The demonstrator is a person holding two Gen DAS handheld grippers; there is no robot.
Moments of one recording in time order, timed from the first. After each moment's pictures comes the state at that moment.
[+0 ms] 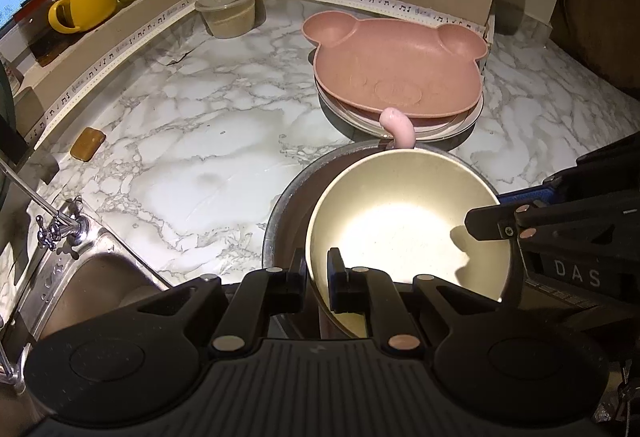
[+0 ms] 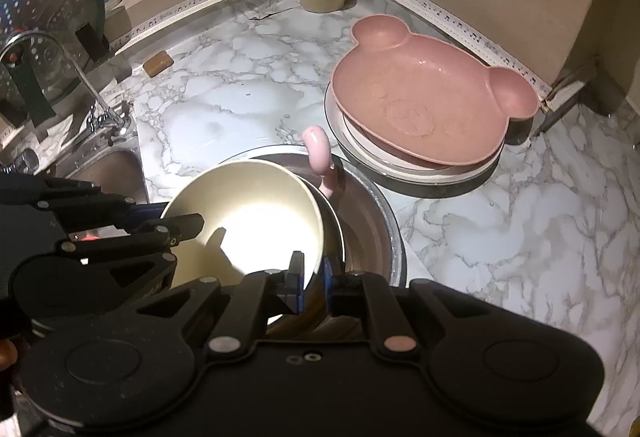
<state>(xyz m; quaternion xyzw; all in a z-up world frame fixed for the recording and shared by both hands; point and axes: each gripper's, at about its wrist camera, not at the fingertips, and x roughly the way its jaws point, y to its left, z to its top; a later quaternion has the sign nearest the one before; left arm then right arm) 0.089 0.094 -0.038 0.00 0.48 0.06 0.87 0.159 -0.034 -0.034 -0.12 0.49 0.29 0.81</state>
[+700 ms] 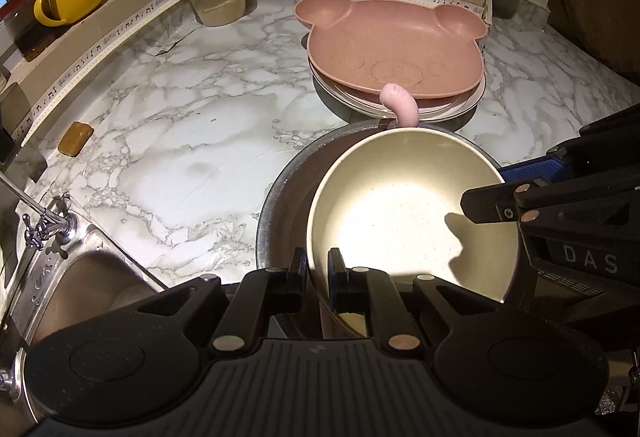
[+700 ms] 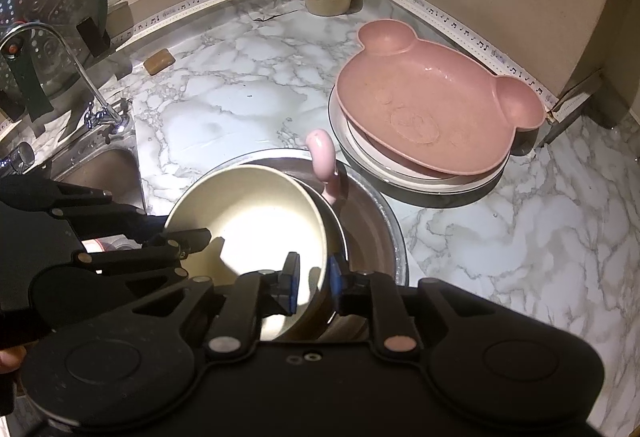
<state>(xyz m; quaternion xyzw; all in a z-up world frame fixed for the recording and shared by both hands) 0.092 0.097 -0.055 0.01 0.49 0.05 0.87 0.163 -0.030 -0.039 -0.12 0.49 0.29 0.81</state>
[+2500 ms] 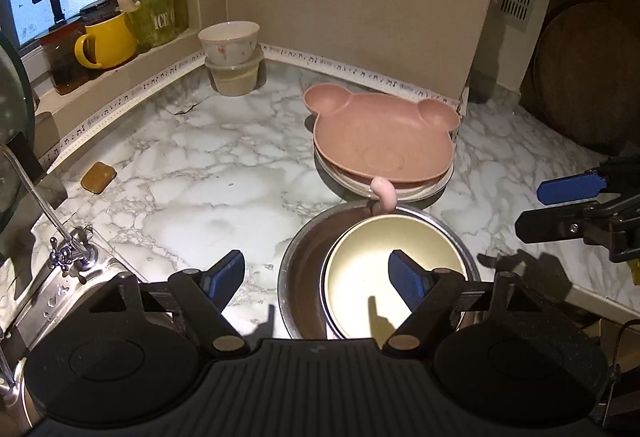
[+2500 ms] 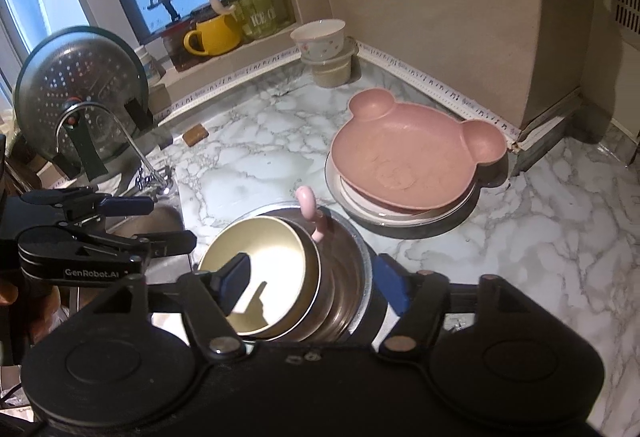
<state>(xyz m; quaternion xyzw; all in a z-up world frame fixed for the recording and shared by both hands) 0.045 0.116 0.010 -0.04 0.40 0.04 0.92 0.144 -0.109 0.017 -0.04 0.41 0.34 0.84</state>
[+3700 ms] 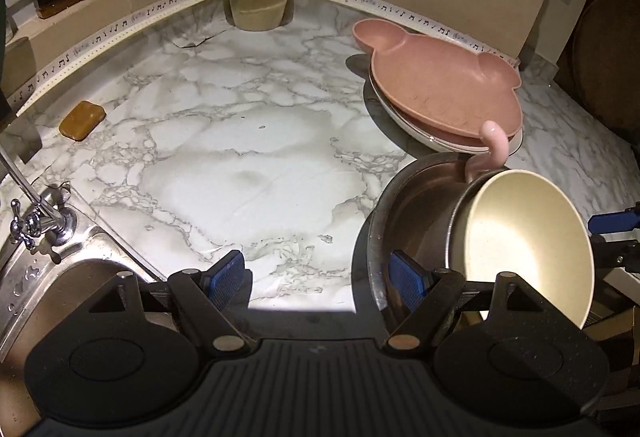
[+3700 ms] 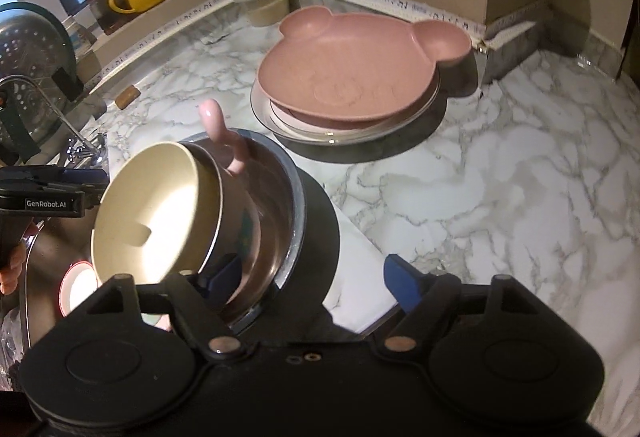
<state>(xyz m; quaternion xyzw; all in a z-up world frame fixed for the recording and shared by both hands) 0.085 0.185 -0.078 -0.07 0.45 0.02 0.89 0.167 -0.118 -0.077 -0.02 0.48 0.28 0.83</state>
